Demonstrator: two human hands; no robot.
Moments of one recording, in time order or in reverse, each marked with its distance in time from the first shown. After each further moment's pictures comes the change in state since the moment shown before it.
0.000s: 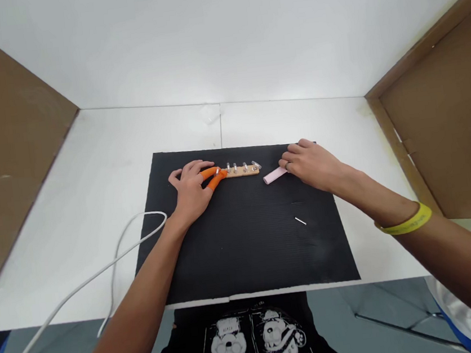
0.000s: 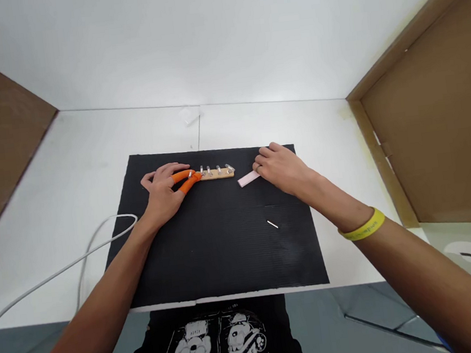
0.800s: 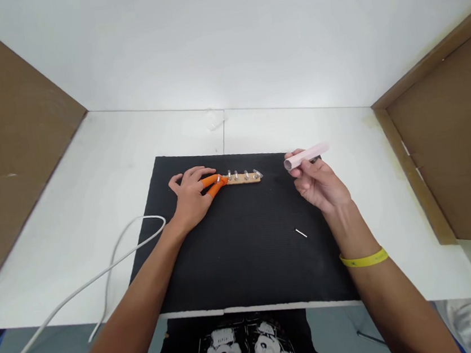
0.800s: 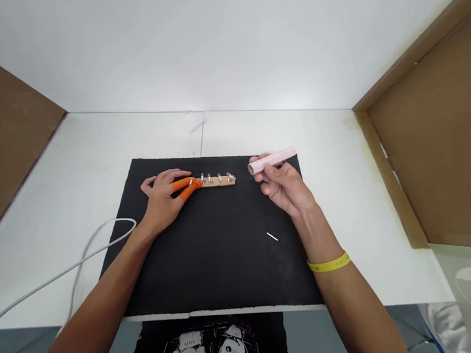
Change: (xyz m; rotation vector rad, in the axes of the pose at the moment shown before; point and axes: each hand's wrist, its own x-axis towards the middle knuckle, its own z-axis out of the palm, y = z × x) left_hand -0.001 0.000 -0.002 -0.005 -0.004 -0.010; right_hand -0.009 -0.027 0.032 1.744 0.526 0.353
